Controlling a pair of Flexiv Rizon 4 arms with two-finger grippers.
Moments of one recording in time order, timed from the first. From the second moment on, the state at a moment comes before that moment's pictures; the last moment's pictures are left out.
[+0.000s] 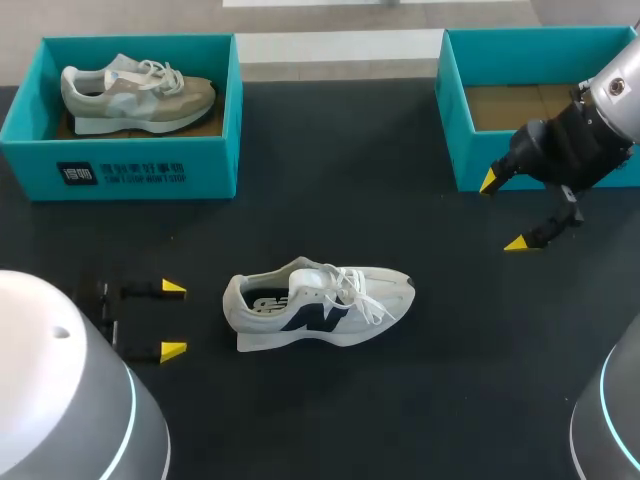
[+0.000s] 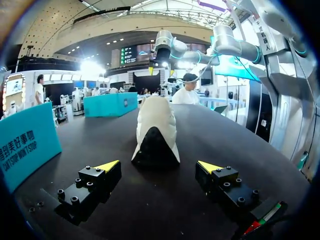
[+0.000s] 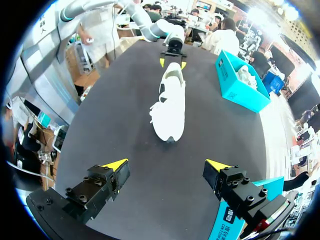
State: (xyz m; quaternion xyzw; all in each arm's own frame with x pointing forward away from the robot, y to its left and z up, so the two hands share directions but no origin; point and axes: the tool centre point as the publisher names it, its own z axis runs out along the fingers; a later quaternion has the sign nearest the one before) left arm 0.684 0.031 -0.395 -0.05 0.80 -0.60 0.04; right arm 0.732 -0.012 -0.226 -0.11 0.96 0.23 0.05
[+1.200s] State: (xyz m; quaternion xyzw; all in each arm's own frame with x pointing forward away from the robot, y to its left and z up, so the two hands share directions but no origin) left arm 0.696 -0.033 -0.402 -0.07 0.79 -0.61 0.03; right arm 0.732 -0.012 -0.226 -0.11 0.96 0.23 0.05
